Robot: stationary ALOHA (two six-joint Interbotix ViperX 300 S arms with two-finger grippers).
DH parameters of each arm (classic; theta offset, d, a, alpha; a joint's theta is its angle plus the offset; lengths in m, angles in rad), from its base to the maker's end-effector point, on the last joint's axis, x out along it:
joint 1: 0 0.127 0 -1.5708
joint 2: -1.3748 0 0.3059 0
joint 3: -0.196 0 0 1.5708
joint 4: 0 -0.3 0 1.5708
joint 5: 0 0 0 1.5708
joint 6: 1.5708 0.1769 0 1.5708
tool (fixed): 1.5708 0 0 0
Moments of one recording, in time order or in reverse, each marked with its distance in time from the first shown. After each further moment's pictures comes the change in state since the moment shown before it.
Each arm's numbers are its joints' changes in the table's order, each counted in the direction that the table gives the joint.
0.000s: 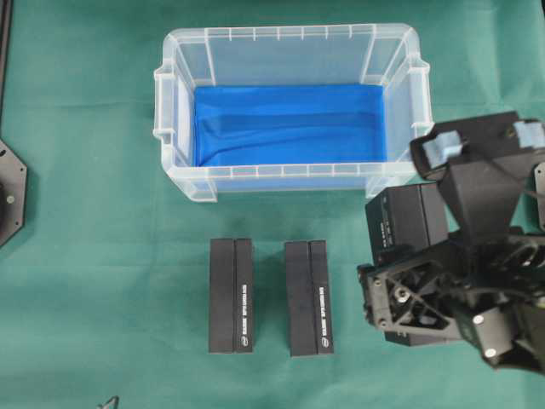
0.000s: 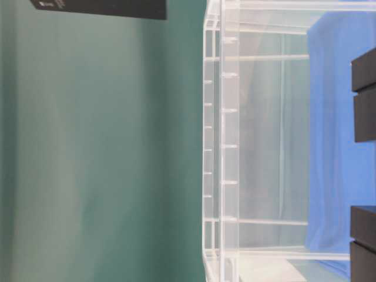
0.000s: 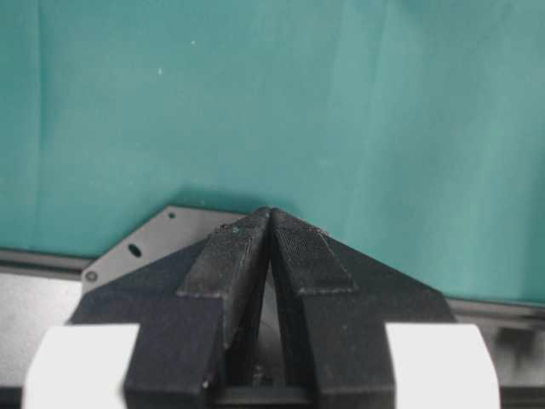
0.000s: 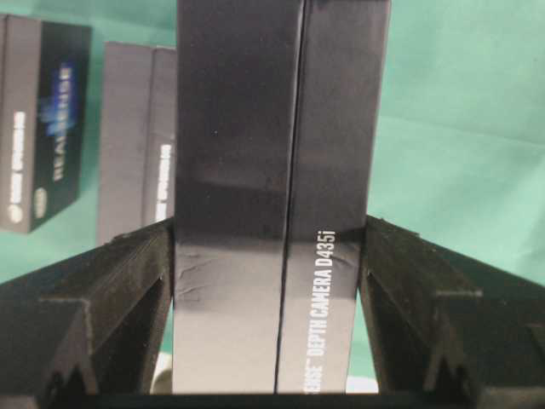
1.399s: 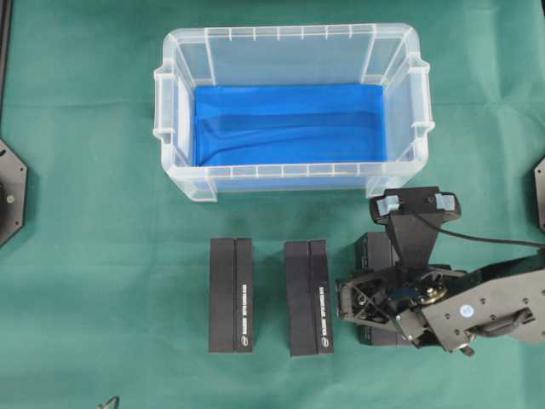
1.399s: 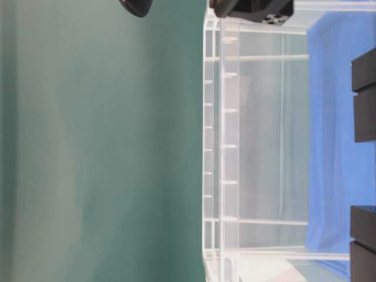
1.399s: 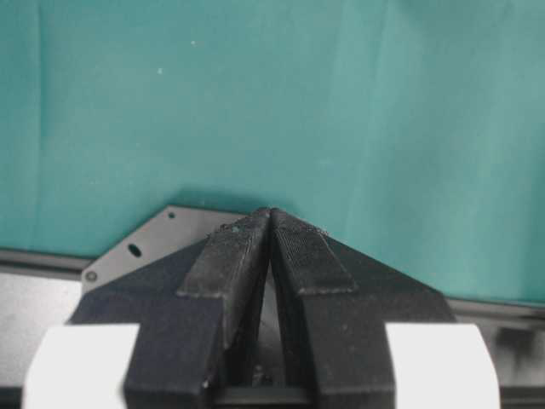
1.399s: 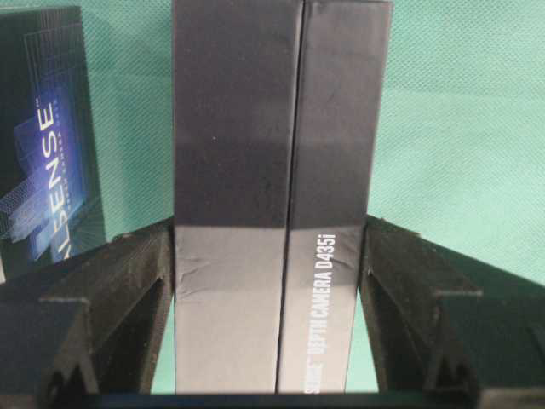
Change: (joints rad) left arm 0.000 0.000 0.000 0.000 0.002 0.000; right arm -0.015 0.101 0.543 -0.104 0.630 0.255
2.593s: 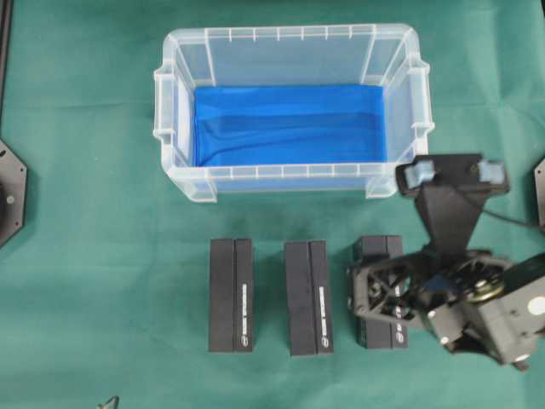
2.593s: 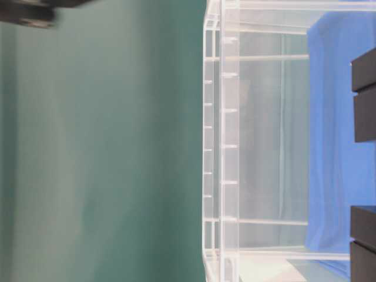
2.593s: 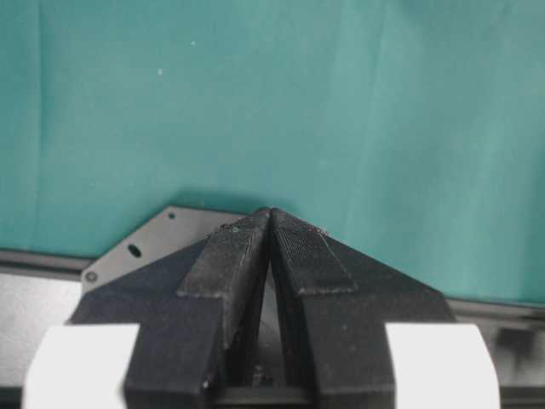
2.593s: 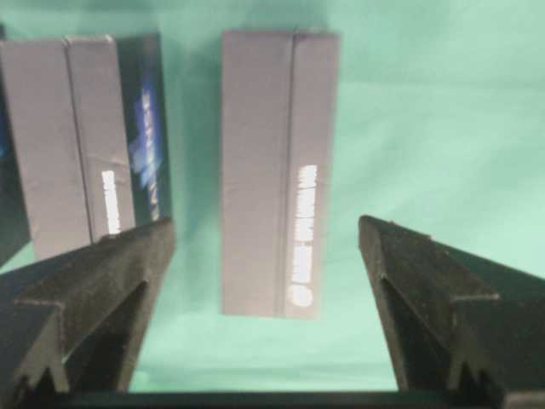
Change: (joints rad) left arm 0.000 -0.005 0.000 0.000 0.000 0.000; right arm -0.002 -0.115 -0.296 0.041 -0.426 -0.083
